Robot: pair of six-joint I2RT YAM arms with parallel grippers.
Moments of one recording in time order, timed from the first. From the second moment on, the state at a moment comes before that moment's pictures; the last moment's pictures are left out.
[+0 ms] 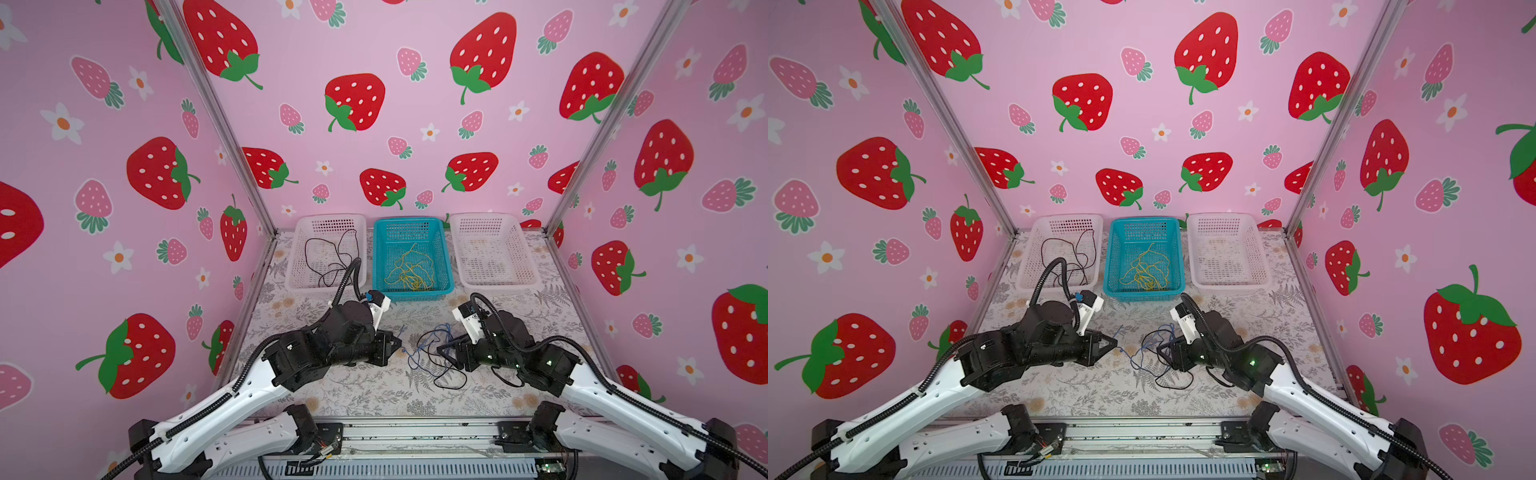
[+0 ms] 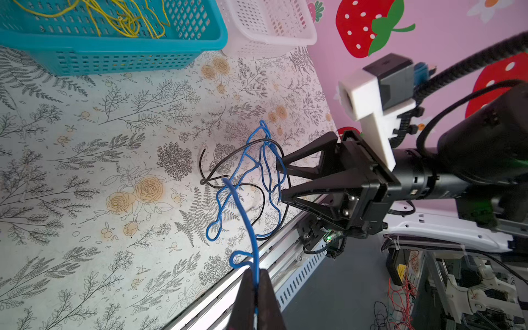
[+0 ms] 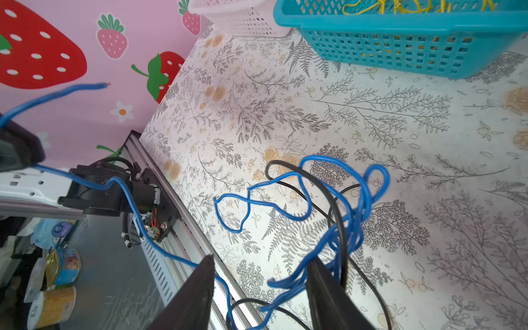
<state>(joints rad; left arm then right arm) -0.93 0.92 1.01 -0.76 0.13 -0.70 0.93 0.87 0.65 -0.41 -0.28 0.47</state>
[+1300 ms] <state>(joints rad) -0.93 0.88 0.99 -0.77 0.12 -0.68 0.83 0.86 0.60 -0.46 -0.25 0.41</state>
